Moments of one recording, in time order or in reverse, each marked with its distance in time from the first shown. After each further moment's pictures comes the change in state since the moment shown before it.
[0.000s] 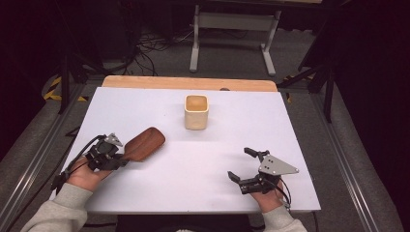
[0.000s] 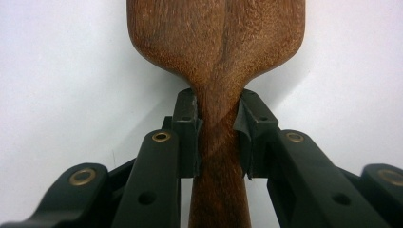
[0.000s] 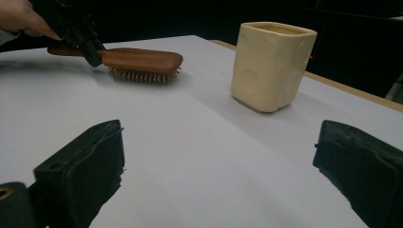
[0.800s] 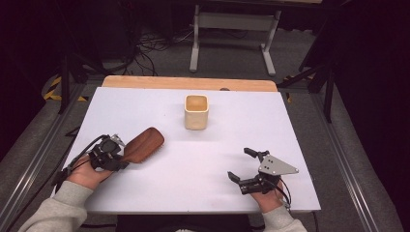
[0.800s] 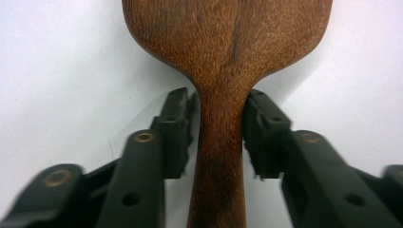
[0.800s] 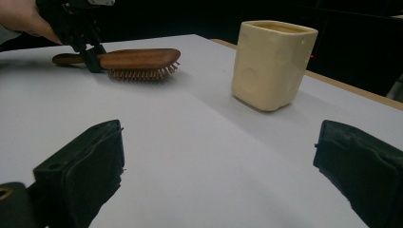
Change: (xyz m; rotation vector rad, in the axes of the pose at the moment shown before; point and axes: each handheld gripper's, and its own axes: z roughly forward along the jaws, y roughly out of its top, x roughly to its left) left arm 0.005 0.005 0.011 0.121 -0.014 -0.002; right arm 0.000 -0.001 0.000 0.001 0.002 0.001
